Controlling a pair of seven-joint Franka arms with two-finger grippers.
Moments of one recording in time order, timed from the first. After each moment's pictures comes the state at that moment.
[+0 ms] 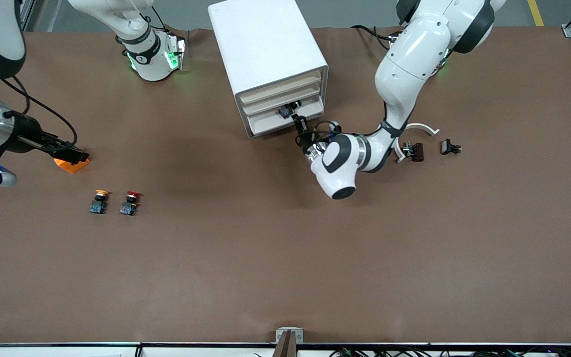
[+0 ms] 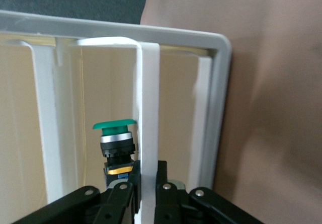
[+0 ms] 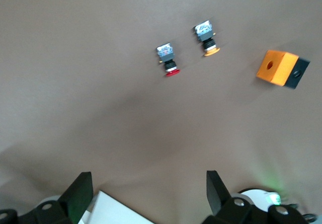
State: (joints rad) left arm -0.50 0.88 -0.13 -1.55 -0.87 1.57 -2.26; right arm 0.11 0.14 -0.06 -1.54 0.11 1.50 0.61
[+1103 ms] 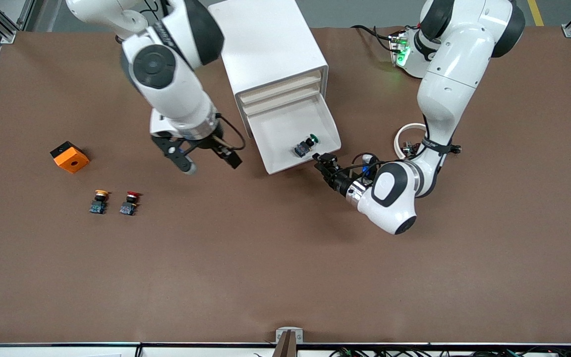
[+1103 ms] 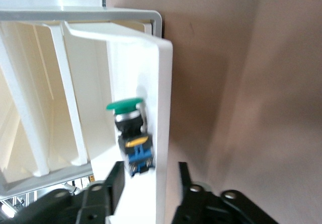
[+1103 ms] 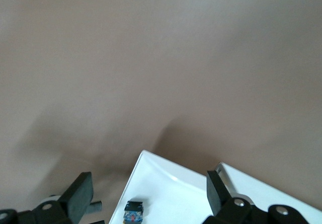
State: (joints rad) left arm -0.32 0.88 -0.10 -1.40 -0.87 1.59 -2.22; right arm 0.66 0.28 -0.05 -1.62 0.12 1.93 1.35
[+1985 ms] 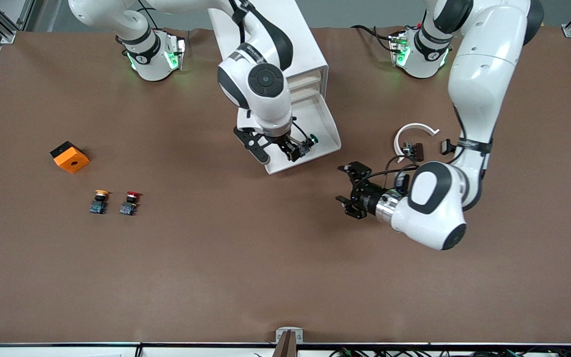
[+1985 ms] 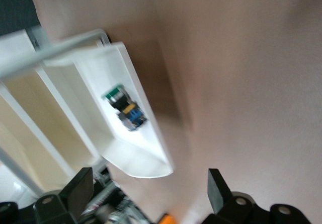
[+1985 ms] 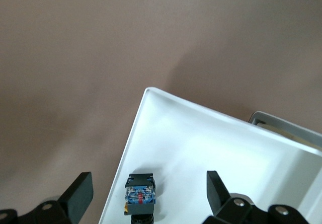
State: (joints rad) left arm -0.22 0.80 -0.09 -1.22 -0.72 1.50 -1.84; right arm 0.87 0.51 -0.06 -1.56 0.12 2.05 1.62
